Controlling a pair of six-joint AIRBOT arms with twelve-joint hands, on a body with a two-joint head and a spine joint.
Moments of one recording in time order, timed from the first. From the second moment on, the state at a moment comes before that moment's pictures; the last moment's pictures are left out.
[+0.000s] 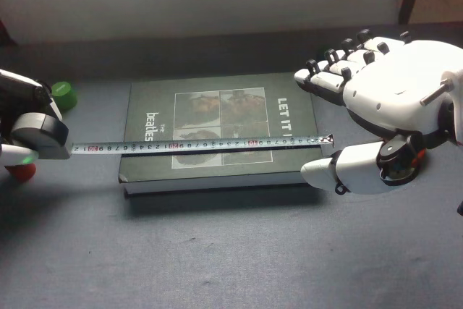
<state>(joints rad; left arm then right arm) 1.18 -1.00 1.57 0.10 -0.89 -0.15 -0.25 -0.96 0.66 -1.56 -0.64 0.47</state>
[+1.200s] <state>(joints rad) 1.16 -0.96 1.51 0.14 -0.88 -0.17 -0.25 -0.96 0.66 -1.56 -0.64 0.47</state>
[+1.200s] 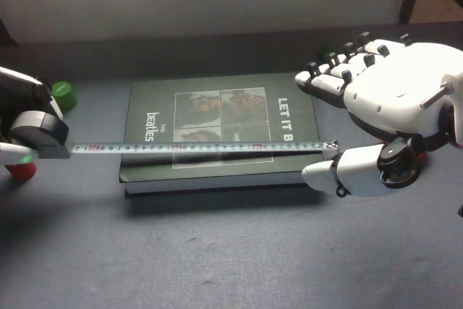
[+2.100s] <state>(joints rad) 1.39 -0.77 1.16 -0.09 -0.97 -0.04 -0.27 -0.96 0.65 -1.56 -0.64 0.47</state>
